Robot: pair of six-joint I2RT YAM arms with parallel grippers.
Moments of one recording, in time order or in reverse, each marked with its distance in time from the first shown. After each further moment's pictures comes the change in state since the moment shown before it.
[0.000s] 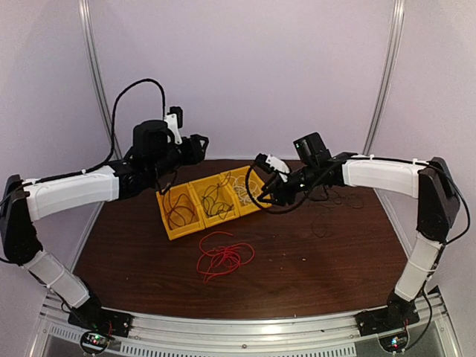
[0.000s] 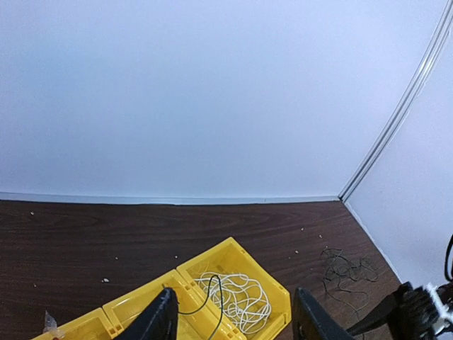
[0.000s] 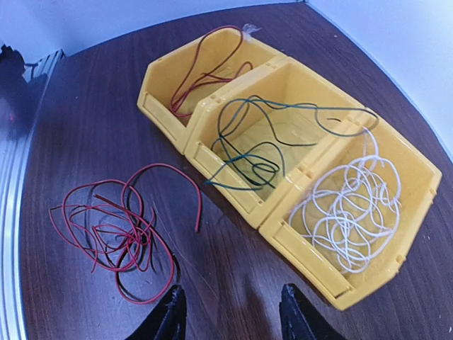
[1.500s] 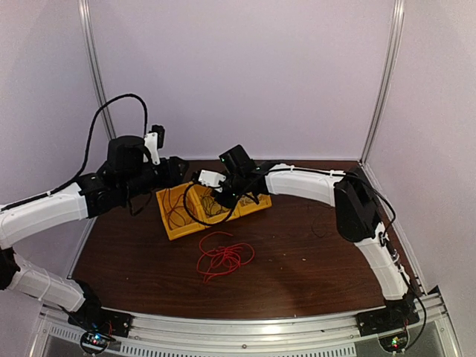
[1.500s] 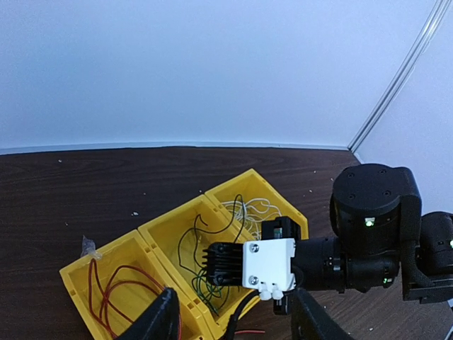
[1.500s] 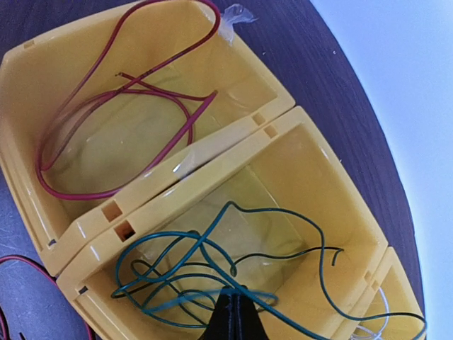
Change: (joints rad) left arm 0.000 -0.311 -0.197 -0.254 0.029 -0.006; right arm 0.270 0.645 0.759 -0.076 0.475 -0.205
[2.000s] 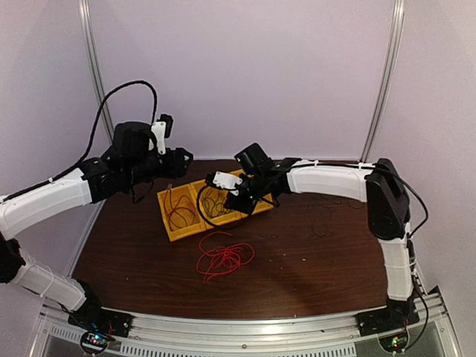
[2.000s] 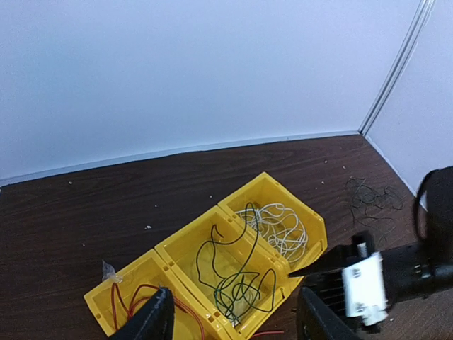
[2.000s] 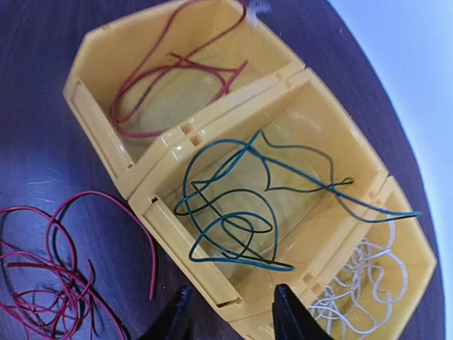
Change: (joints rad) left arm 0.000 0.077 0.159 -0.121 -0.011 0.109; right arm 0.003 -0.248 -0.317 -0.037 -0.027 0.072
